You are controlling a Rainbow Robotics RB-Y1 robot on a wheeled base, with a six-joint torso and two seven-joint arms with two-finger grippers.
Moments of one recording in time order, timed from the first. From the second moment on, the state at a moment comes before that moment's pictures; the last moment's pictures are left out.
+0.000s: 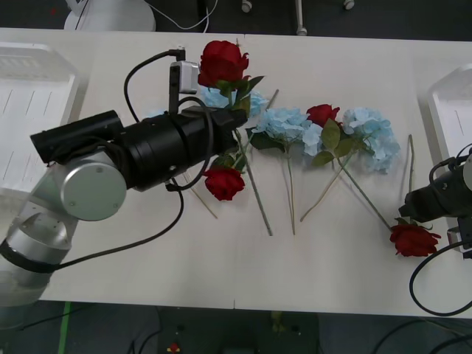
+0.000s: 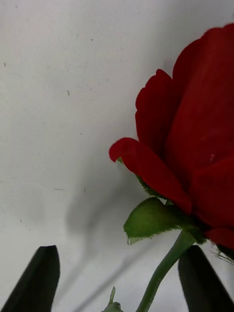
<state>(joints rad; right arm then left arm) -0.29 -0.64 -0.03 -1.41 -0.65 1.33 -1.24 -0.31 0.44 -0.36 -1.92 1.10 0.57 -1.59</state>
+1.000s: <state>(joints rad) -0.29 -0.69 -0.08 -1.68 -0.98 1.56 -0.88 -0.38 0.41 -0.47 -1.81 1.16 0.40 -1.59</state>
